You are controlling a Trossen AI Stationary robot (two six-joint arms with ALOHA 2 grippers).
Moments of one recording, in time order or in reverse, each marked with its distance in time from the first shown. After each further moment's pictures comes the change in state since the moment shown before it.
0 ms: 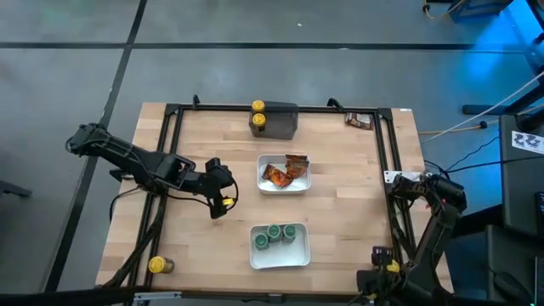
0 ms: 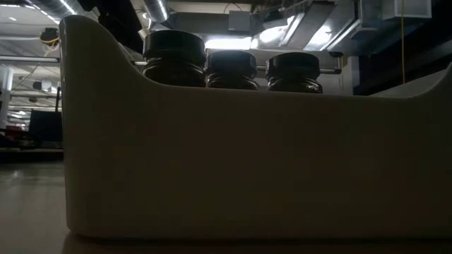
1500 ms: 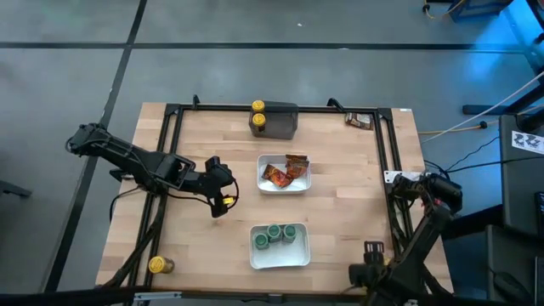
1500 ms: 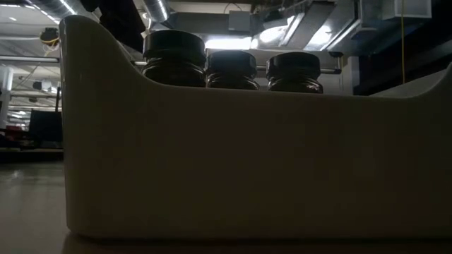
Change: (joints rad) left arm 0.000 0.000 0.000 0.006 -0.036 0.000; right arm -0.059 -0.002 -0.162 0.115 0.004 -0.083
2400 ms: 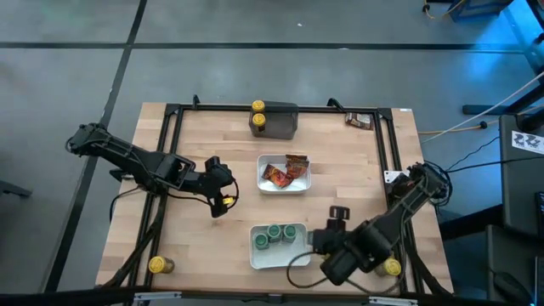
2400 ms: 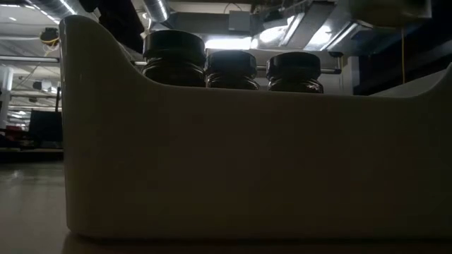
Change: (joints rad) left arm -0.001 0.000 0.000 -0.008 0.000 0.000; right arm -0.336 -0.002 0.491 -0.251 0.332 -0.291
